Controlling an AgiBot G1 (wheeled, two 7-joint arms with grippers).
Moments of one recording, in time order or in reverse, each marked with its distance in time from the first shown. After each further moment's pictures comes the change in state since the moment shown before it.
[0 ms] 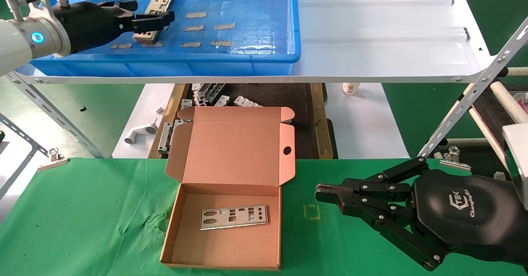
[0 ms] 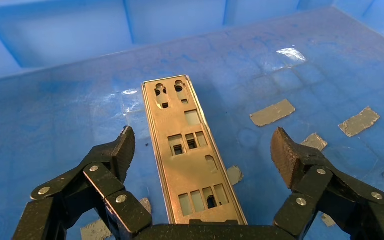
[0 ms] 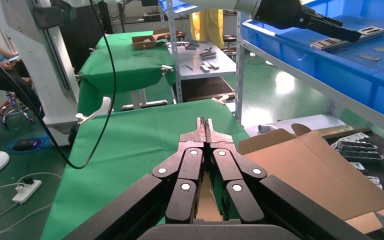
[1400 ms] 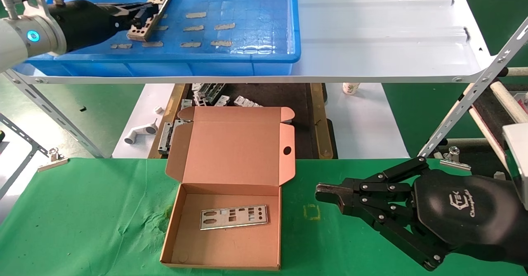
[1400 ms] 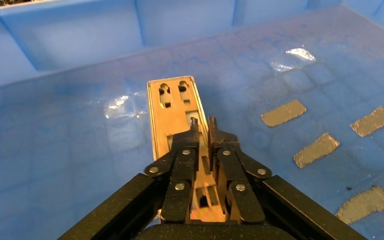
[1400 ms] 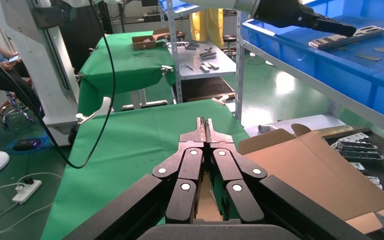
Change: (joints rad) left arm 0.000 -0.007 0.003 -0.010 0.003 -0.012 0.001; right arm 0.000 0.000 0.000 0.000 0.000 0.000 0.000
